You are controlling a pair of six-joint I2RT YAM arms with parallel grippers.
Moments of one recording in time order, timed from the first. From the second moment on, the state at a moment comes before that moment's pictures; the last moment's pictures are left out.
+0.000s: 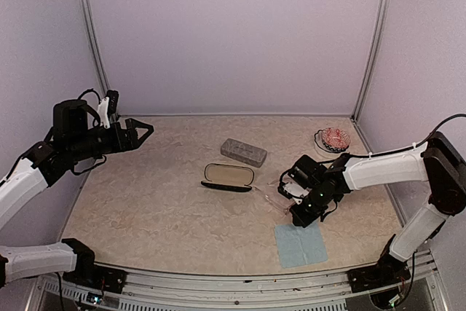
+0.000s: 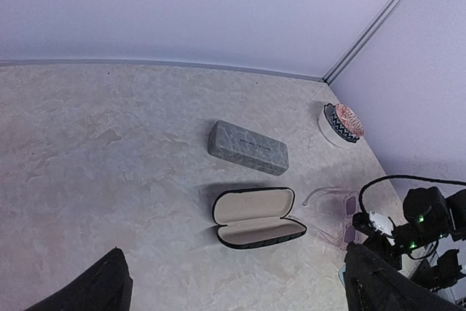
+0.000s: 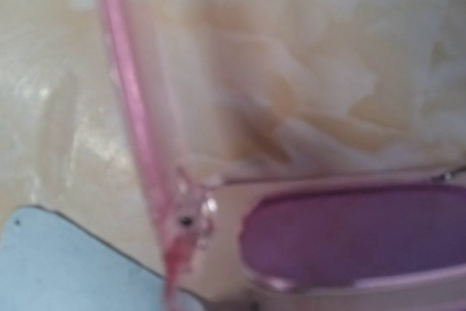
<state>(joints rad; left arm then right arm) -0.36 0.91 0.86 -0.30 0.24 -0.39 0.81 1.59 0.84 -0.56 -0.06 0.18</state>
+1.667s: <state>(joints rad) -0.36 0.91 0.86 -0.30 0.24 -0.39 0.95 1.41 0.76 -0.55 0.00 0.30</state>
